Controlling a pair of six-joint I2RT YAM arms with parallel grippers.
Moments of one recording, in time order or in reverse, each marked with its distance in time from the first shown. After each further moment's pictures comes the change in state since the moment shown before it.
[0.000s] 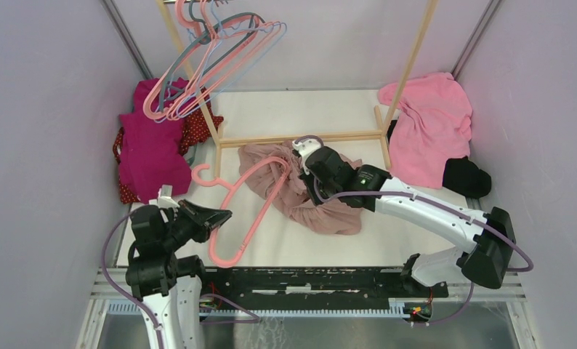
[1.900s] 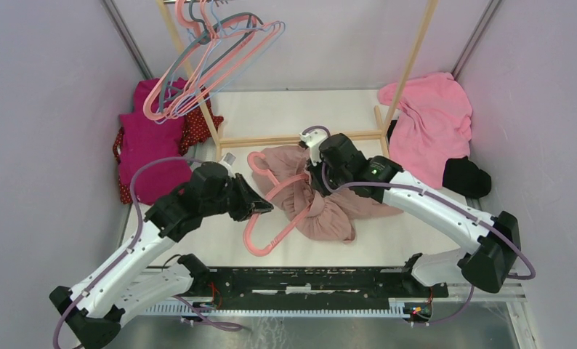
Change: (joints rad) left arm -0.917 0.580 0.222 0.224 -0.505 -0.172; right arm -0.107 0.001 0.039 0.010 -0.173 -0.143
